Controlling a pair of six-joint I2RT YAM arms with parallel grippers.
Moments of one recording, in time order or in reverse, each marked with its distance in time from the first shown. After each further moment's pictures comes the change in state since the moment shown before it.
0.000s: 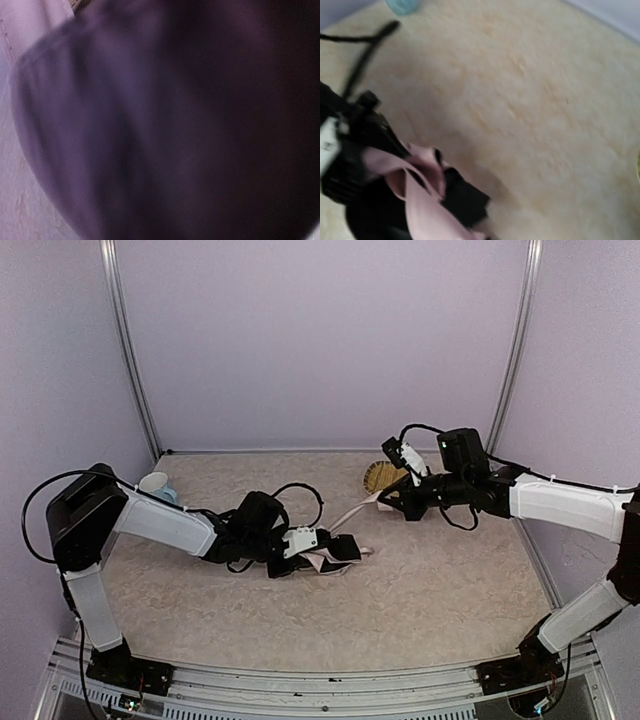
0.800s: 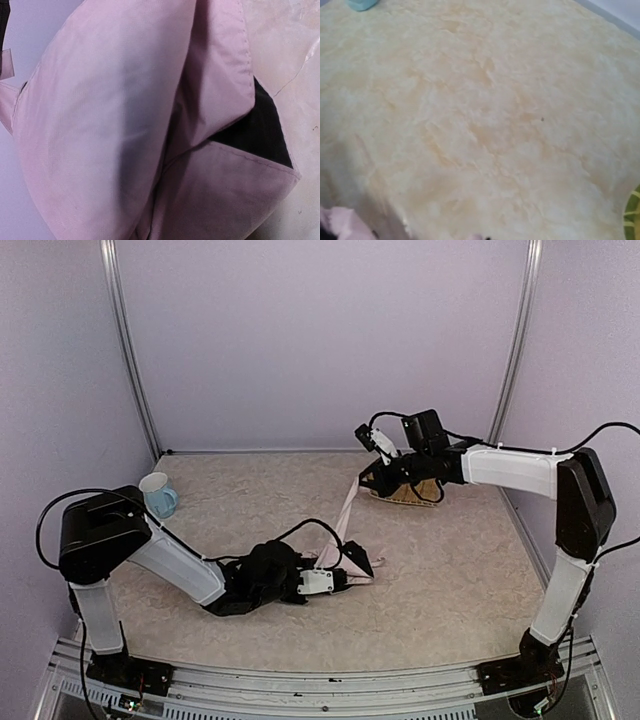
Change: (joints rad) left arm -0.257 0.051 -0.216 0.505 -0.451 0.236; right arm -0.049 0.390 0.371 -0.077 -0.009 -0.019
